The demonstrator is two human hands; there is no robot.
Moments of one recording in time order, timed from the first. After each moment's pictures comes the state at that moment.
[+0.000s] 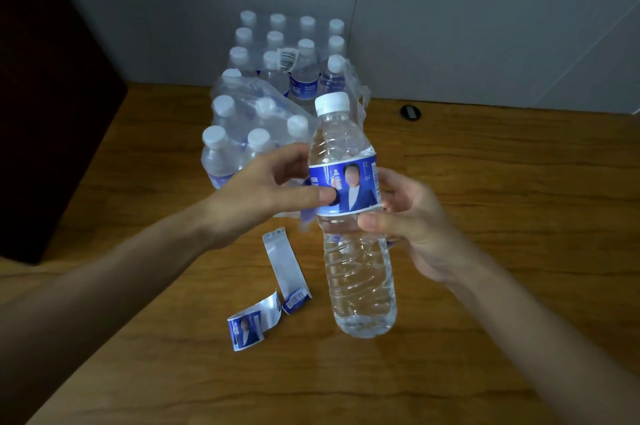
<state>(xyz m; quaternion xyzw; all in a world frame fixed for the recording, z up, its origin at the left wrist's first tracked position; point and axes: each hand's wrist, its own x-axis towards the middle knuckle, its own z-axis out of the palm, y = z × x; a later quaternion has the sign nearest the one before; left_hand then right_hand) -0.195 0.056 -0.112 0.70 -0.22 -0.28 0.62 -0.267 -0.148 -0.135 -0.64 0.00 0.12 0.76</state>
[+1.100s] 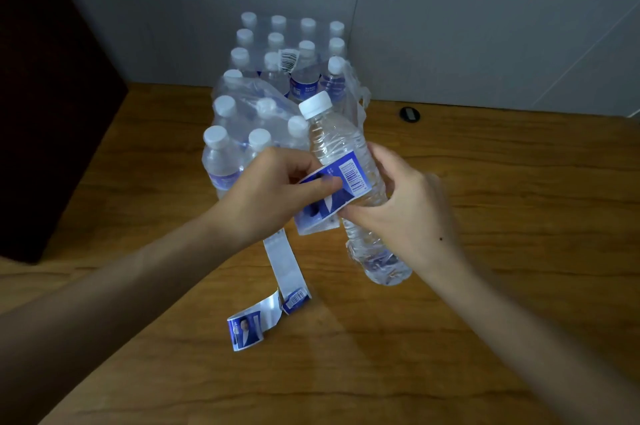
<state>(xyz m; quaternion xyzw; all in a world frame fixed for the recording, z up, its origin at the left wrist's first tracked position) -0.206 0.044 -0.103 0.80 -0.24 -0.16 0.52 -0.264 -0.127 -0.117 -0.93 0.02 -0.12 0.34</state>
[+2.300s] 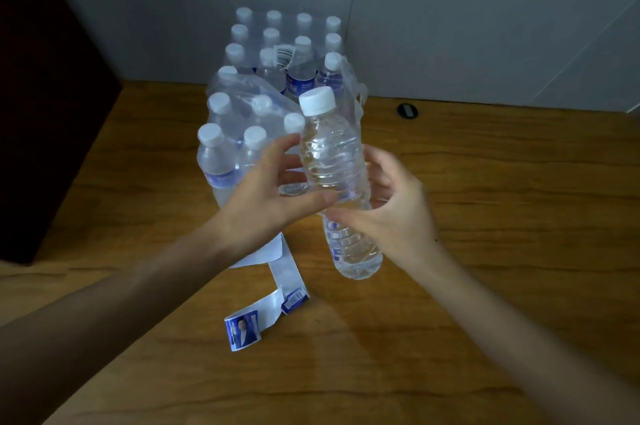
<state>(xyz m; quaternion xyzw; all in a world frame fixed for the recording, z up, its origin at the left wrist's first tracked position) -0.207 0.050 -0.130 0.75 -0.17 -0.19 0.60 -0.261 -0.124 -0.143 -0.85 0.07 -0.09 0.51</state>
